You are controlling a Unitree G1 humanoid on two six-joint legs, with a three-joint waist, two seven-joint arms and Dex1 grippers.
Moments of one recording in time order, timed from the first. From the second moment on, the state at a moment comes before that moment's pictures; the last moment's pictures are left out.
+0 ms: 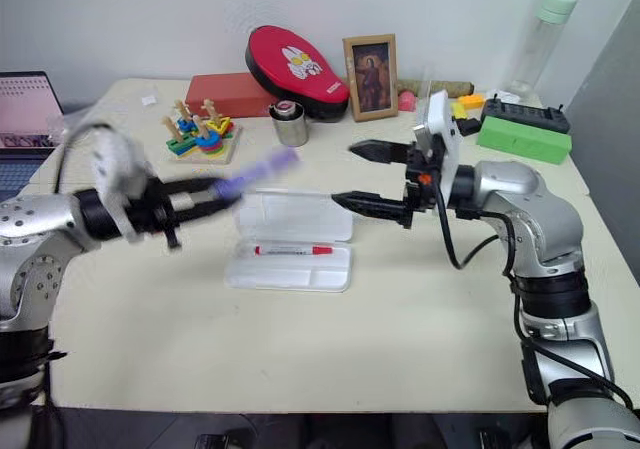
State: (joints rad) left arm -0.40 0.99 0.08 -0.14 -0.52 0.40 -1.20; right arm -0.78 -0.53 0.04 -0.11 0.60 0.63 1.05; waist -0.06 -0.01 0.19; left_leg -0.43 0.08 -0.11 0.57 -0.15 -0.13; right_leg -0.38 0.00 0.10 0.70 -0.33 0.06
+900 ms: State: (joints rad) left arm -0.60 0.92 -0.19 0.35 -0.14 -0.03 -1.53; right arm -0.67 -0.56 0.05 -0.23 0.61 0.66 0.99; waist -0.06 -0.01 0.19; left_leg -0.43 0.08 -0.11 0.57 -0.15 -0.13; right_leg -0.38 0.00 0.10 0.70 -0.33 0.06
